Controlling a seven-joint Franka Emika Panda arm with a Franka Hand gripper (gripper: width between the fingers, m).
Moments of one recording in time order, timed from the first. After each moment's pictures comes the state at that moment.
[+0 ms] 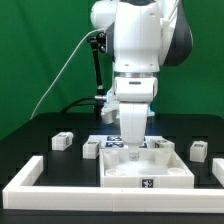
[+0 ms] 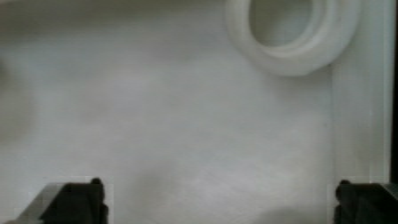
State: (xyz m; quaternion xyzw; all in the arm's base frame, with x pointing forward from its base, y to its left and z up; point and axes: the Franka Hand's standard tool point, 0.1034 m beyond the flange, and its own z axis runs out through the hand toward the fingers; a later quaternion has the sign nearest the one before) arm 0.494 -0.010 0.034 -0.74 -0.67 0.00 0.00
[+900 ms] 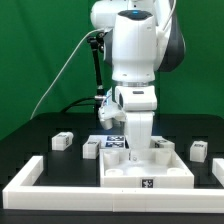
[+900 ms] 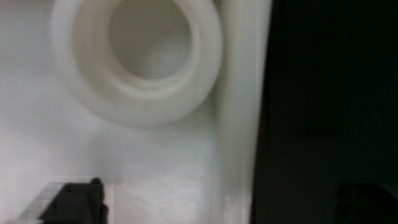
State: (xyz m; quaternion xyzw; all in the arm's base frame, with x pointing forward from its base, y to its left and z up) arm 0.448 -0.018 0.014 -0.67 -0.75 0.02 0.02
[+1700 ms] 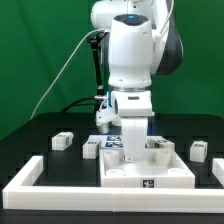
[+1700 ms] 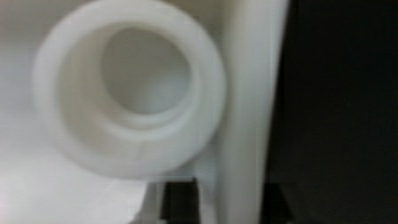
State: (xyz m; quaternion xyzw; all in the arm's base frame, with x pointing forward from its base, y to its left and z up) arm 0.450 -0.022 0.007 -0.68 -0.74 0.03 0.03
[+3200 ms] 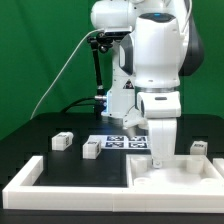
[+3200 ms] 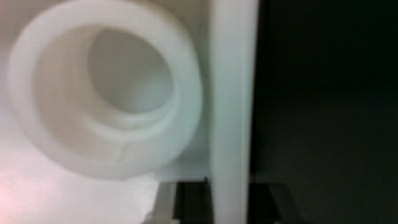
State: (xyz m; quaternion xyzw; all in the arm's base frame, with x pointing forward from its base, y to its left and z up) arm 0.490 0.042 0.008 -0.71 -0.70 0.00 0.02
